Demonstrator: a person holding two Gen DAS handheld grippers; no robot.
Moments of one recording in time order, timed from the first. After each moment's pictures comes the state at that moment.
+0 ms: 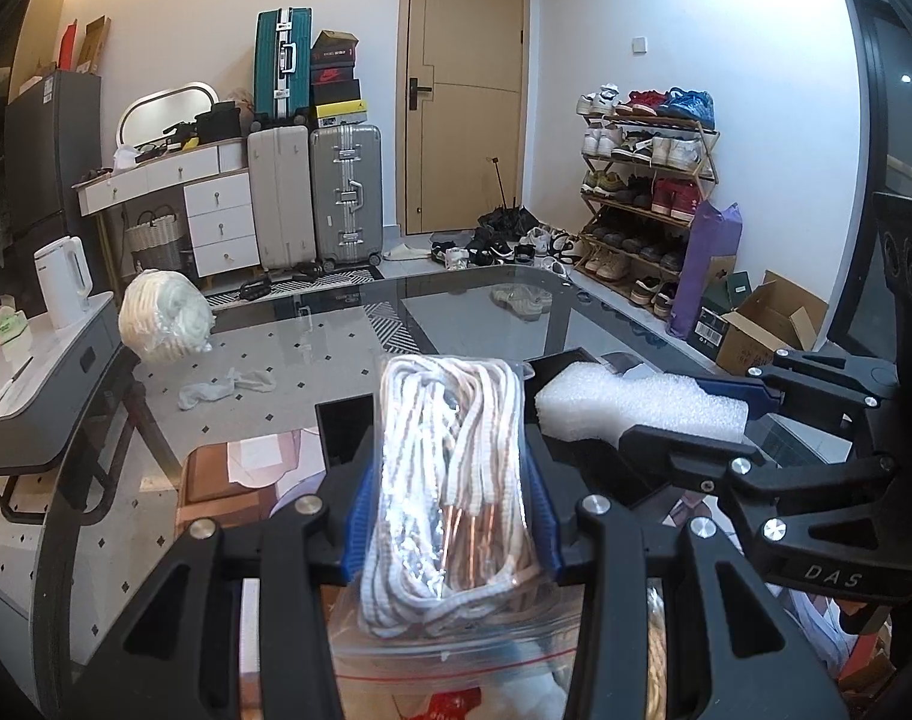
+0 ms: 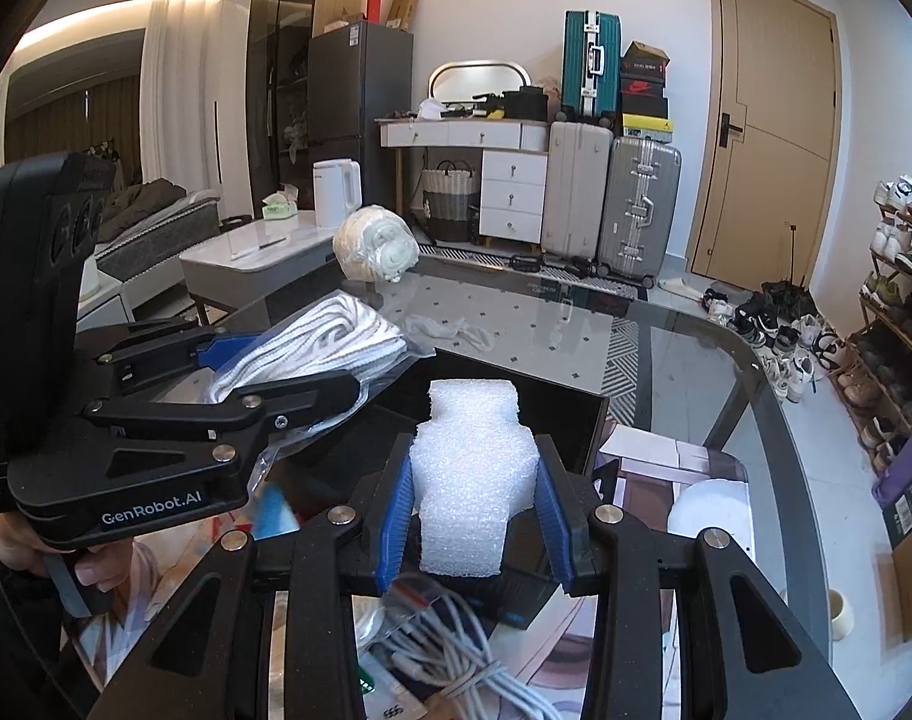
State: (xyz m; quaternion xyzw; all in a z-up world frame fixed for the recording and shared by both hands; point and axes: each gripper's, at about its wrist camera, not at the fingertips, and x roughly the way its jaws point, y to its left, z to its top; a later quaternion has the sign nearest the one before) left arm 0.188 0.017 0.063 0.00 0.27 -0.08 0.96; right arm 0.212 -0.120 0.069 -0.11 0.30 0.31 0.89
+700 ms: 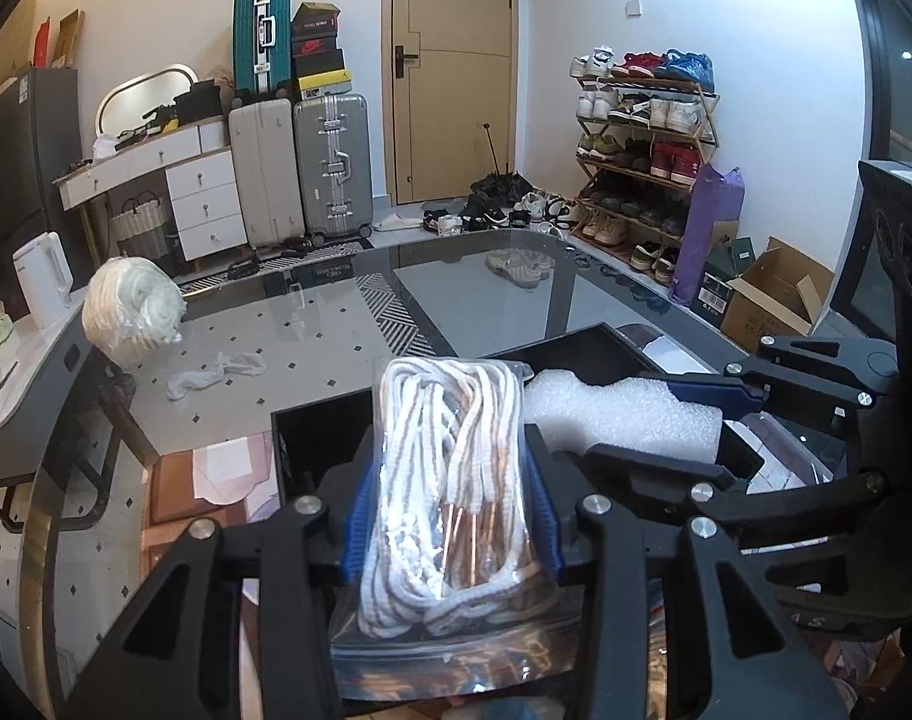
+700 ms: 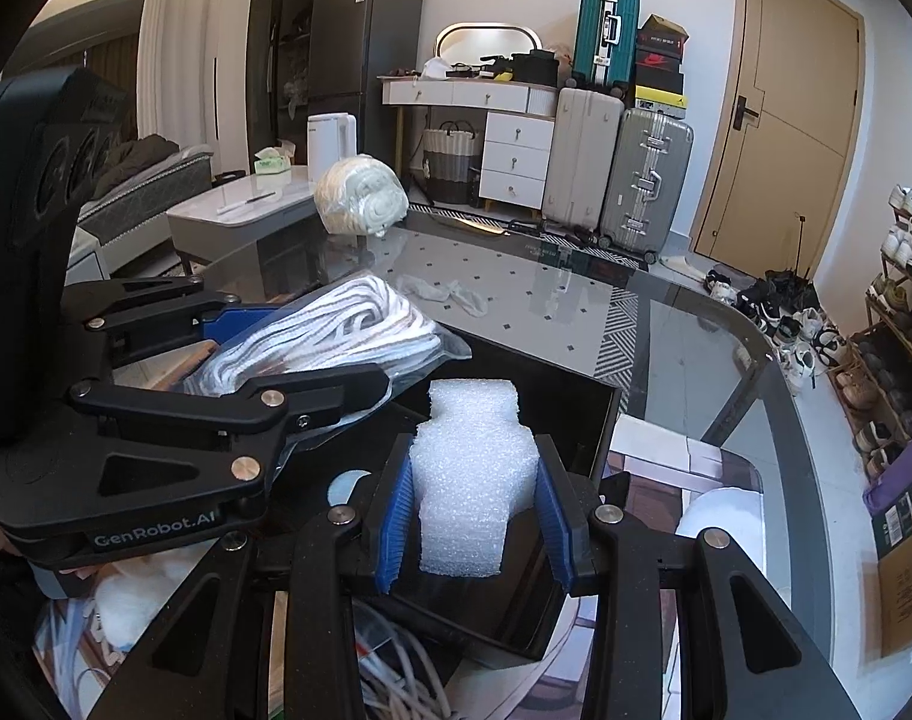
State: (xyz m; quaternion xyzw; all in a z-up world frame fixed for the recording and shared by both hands) left arm 0.233 0.009 0.042 0.02 0.31 -0.09 0.95; right arm 0.264 -0.101 0.036 -0.16 0.33 0.30 0.88
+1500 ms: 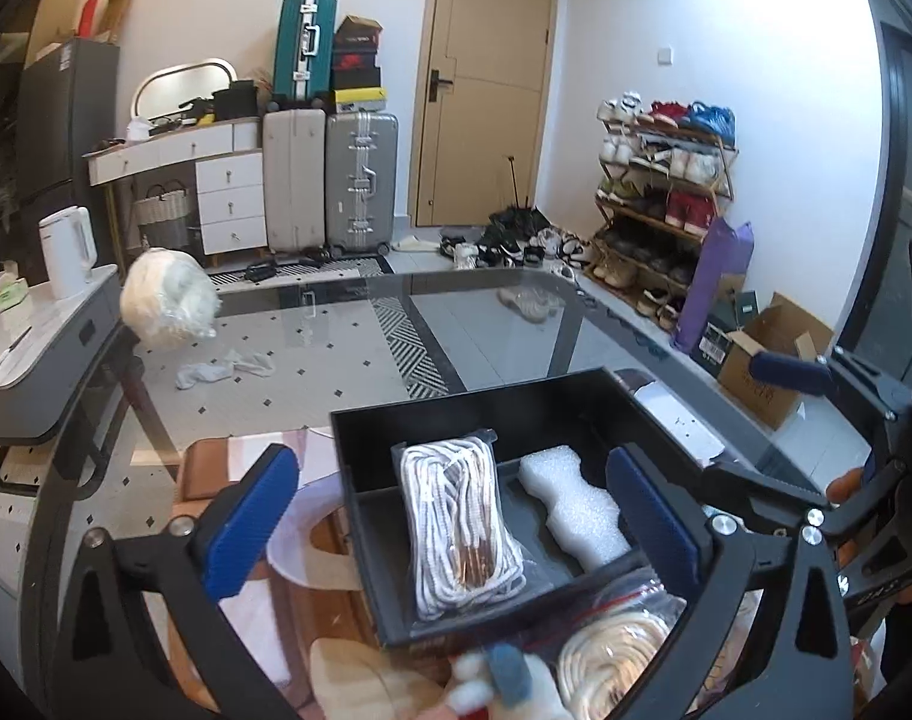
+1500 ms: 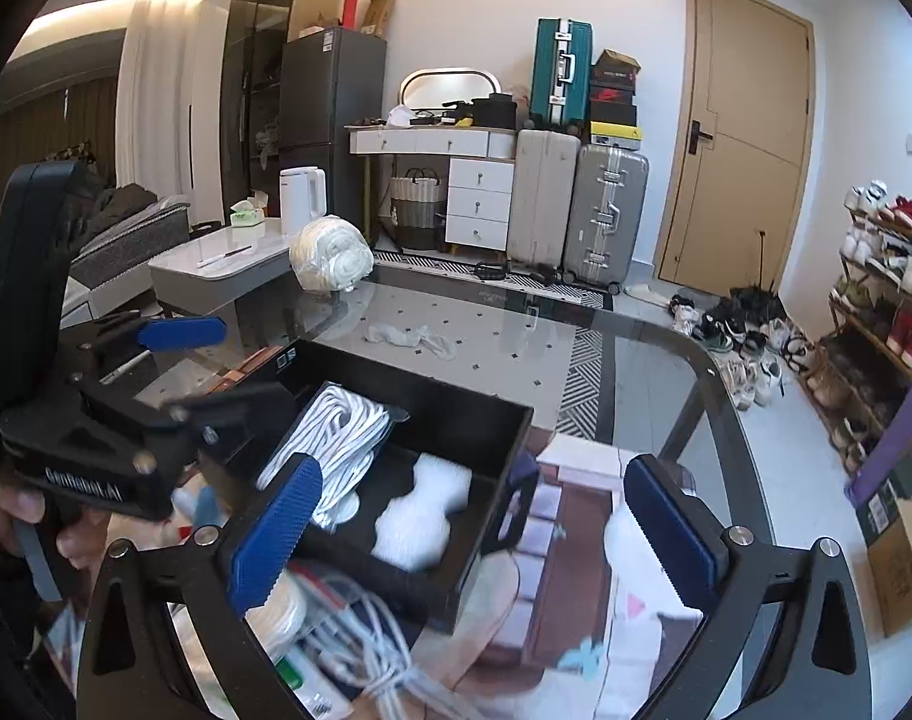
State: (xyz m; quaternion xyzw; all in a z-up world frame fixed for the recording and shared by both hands) left arm 0.196 0.032 0.068 -0.04 0.27 -0.07 0.96; right arm 0.233 -0.149 0.075 -0.11 0.29 0.27 0.91
